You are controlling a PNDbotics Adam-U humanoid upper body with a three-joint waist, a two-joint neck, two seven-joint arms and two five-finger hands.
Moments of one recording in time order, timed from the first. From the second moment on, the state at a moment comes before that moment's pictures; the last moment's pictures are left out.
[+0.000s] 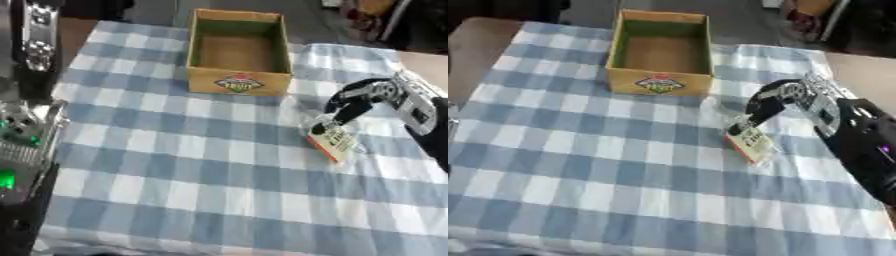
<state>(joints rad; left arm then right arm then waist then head) -0.45 0.37 -0.14 -1.98 -0.15 -0.25 0.22 -0.86 -0.58 0.48 -0.99 0.66 0.18 0.91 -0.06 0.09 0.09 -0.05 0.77</state>
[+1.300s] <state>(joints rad) -0.45 0.37 -0.14 -1.98 -0.15 -0.25 0.22 -0.82 -0.52 0.44 -0.98 0.85 0.13 0.90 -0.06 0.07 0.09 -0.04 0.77</state>
